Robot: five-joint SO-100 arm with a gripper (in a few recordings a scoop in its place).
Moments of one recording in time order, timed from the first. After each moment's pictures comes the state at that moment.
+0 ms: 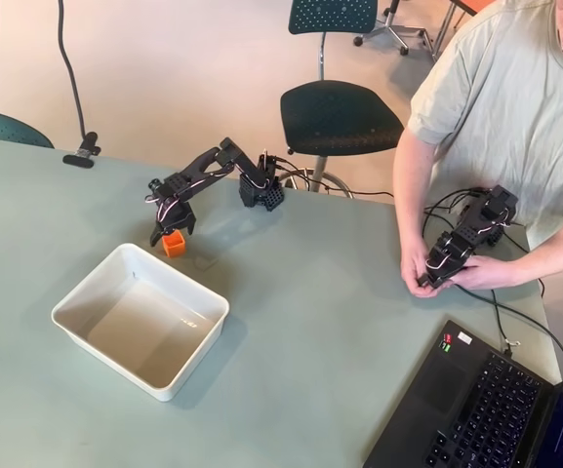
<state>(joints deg) 36.0 56.2 69.0 90.3 24.9</state>
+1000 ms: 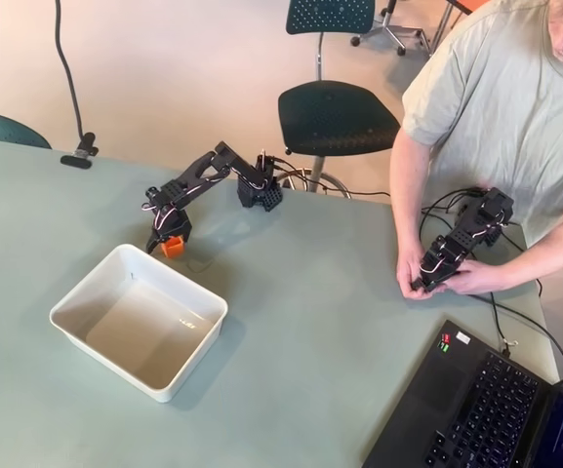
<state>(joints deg) 36.2 54.9 69.0 85.8 24.3</state>
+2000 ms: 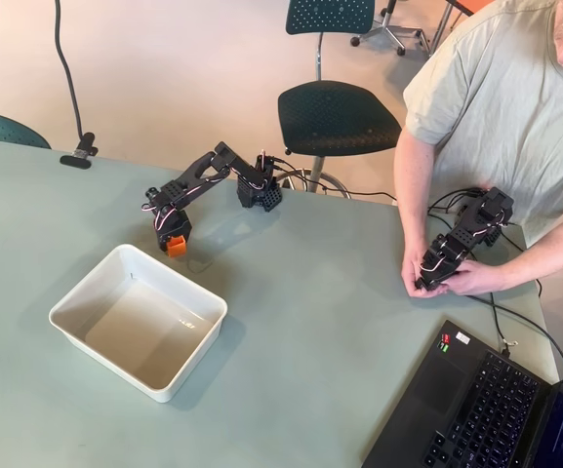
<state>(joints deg) 36.1 54.9 69.0 85.7 24.3</state>
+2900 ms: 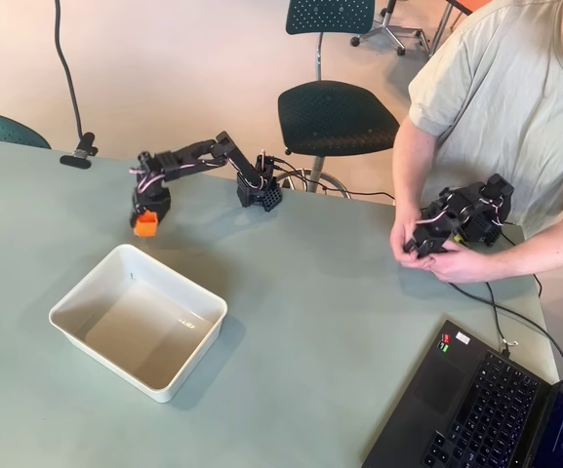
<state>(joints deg) 46.1 62.4 48.9 84.9 24.2</state>
